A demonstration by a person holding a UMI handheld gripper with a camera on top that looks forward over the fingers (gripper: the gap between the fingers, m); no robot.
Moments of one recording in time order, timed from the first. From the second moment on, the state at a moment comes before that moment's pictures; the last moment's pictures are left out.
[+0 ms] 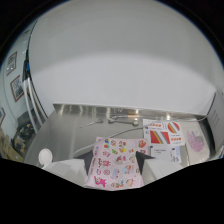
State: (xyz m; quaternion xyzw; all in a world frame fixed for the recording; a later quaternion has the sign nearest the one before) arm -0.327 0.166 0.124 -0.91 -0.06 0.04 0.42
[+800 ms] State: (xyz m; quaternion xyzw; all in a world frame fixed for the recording) arm -0.343 0.343 0.058 -0.90 -0.03 0.00 0.43
